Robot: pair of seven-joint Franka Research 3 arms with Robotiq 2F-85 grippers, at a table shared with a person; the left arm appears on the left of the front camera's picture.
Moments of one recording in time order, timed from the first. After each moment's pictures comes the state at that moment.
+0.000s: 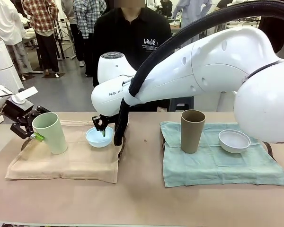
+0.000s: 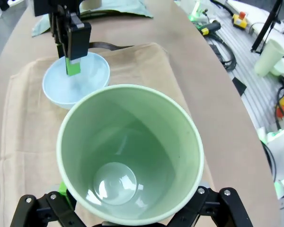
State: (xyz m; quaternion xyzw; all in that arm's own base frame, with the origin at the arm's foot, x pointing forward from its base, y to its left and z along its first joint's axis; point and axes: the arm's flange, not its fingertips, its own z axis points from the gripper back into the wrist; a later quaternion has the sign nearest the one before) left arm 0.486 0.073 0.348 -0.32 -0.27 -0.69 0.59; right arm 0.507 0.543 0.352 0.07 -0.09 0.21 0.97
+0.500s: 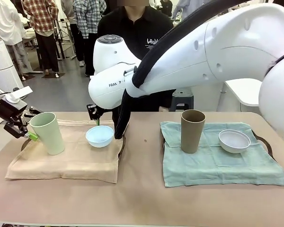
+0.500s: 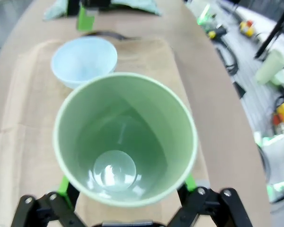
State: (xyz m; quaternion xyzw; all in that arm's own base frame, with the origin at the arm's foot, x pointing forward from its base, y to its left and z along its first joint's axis) left arm 0.485 0.099 0.349 -0.31 -0.26 -0.66 0.63; right arm 0.480 0.544 0.413 0.08 -0.15 0.23 0.96
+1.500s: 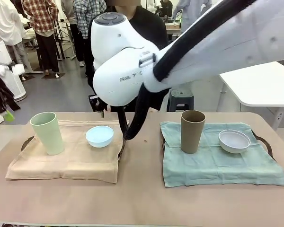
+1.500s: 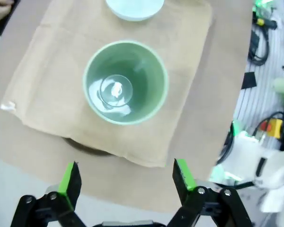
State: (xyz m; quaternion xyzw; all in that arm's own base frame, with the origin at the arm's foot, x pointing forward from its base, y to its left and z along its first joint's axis) left arm 0.446 0.090 0.495 -0.12 -0.10 -0.54 0.83; right arm 0.419 0.507 0.475 0.05 -0.19 0.17 0.97
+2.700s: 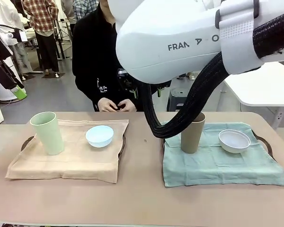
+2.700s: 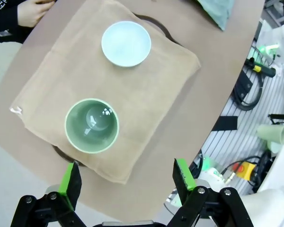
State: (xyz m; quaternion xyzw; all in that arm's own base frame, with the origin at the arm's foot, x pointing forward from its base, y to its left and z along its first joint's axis) left arm 0.406 0.013 0.582 -0.11 -0.13 -0.46 0.87; right arm 0.328 0.413 0.579 -0.03 -0.24 0.01 0.97
